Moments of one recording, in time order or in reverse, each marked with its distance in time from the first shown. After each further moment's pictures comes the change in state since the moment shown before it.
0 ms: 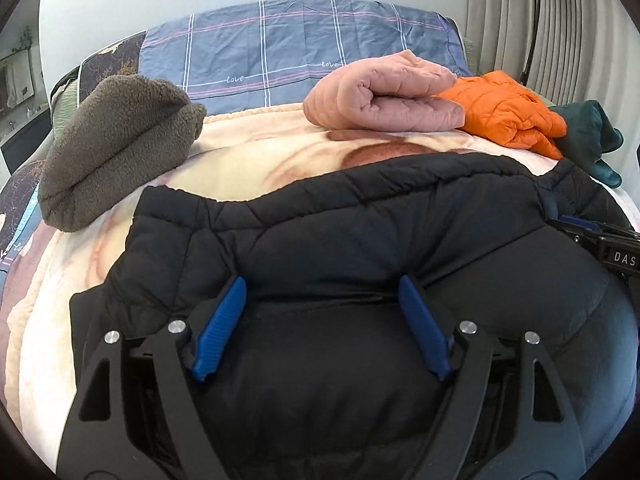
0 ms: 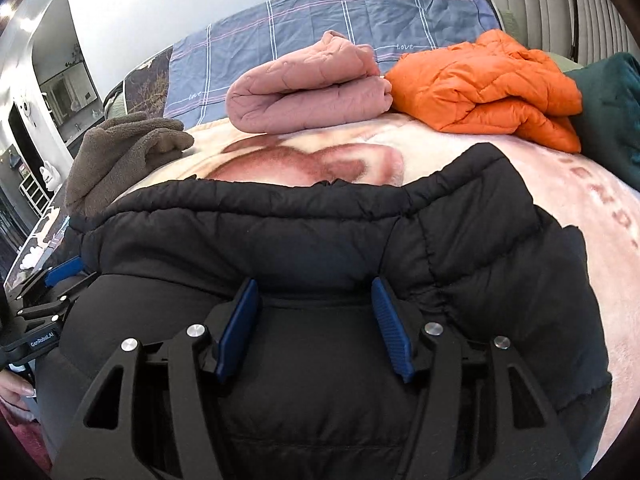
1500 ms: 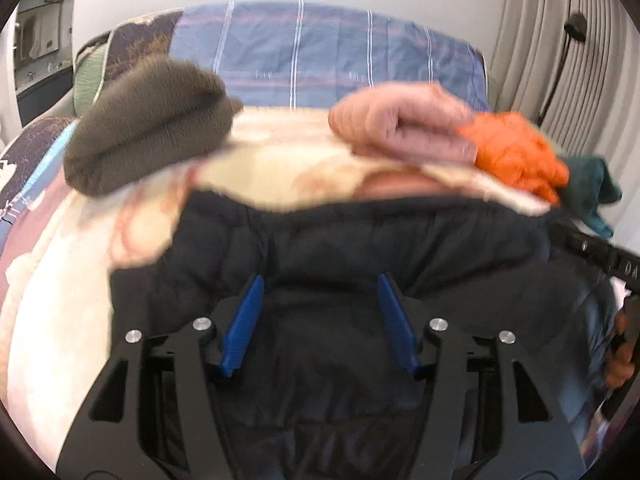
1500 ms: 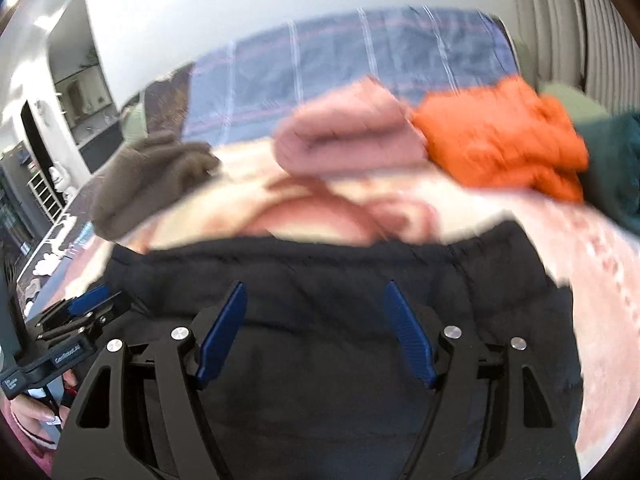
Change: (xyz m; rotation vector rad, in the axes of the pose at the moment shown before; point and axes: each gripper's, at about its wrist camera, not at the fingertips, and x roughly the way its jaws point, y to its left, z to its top) left arm -0.039 0.024 0.011 -0.182 -0.036 -0.011; right arm -0.039 0.061 0.035 -0.059 -0.081 0.022
